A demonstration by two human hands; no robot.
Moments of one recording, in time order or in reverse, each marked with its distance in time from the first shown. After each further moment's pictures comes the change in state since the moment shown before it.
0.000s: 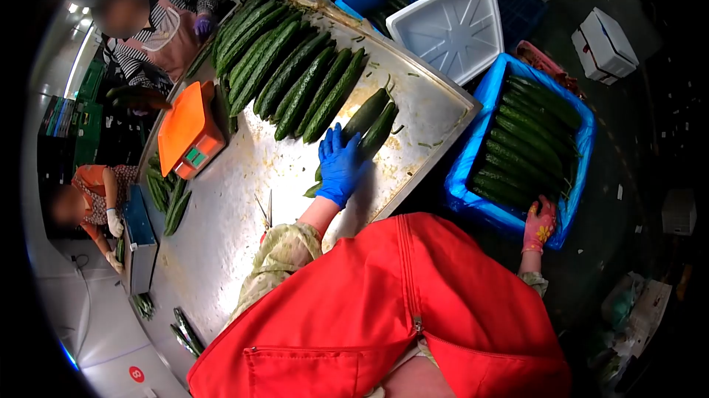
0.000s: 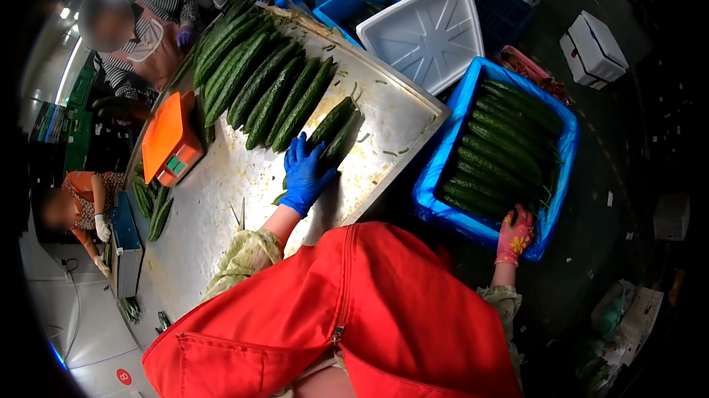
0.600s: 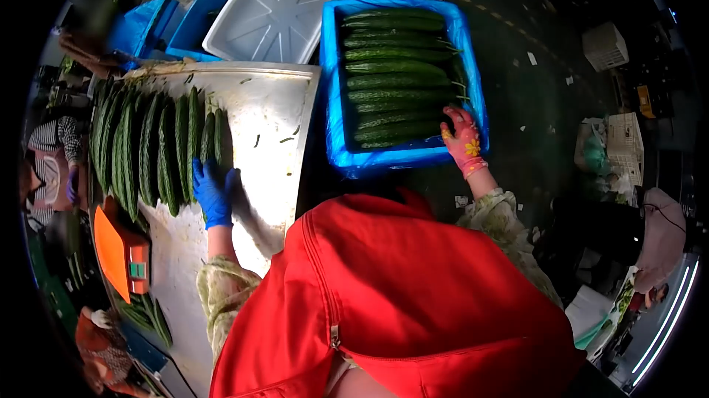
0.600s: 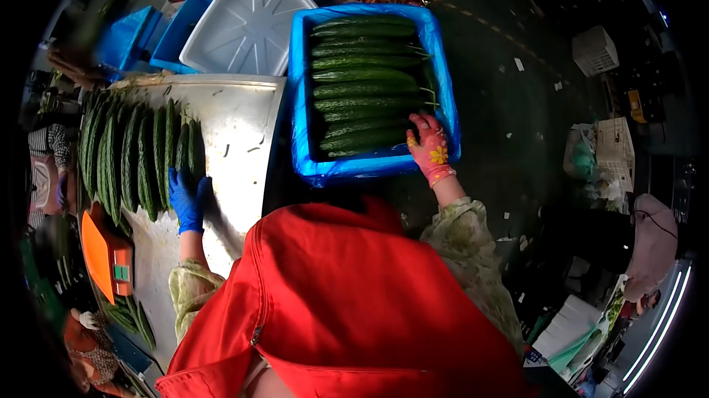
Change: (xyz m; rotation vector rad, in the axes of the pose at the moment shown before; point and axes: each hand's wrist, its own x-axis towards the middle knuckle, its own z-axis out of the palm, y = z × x) left_hand 0.050 -0.072 0.029 0.009 0.019 0.070; right_hand 0.007 0.015 -0.016 0.171 0.045 -0.177
